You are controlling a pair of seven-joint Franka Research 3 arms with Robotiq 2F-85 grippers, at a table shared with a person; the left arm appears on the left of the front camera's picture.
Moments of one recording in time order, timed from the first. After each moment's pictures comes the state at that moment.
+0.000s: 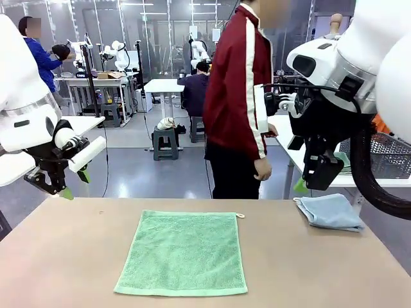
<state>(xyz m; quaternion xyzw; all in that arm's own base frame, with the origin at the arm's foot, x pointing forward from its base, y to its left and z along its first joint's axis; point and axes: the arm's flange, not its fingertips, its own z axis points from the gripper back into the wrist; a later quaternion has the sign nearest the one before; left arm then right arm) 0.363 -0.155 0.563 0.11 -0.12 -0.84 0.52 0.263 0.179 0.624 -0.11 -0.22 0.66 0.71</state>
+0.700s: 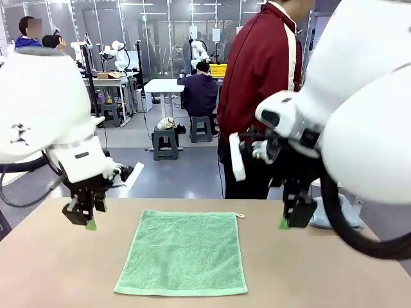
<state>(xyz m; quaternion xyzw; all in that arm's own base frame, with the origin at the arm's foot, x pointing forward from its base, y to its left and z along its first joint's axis) 0.354 -0.217 0.496 0.09 -0.05 -0.75 0.66 0.272 0.213 0.545 -0.09 -0.16 0.70 0.69</state>
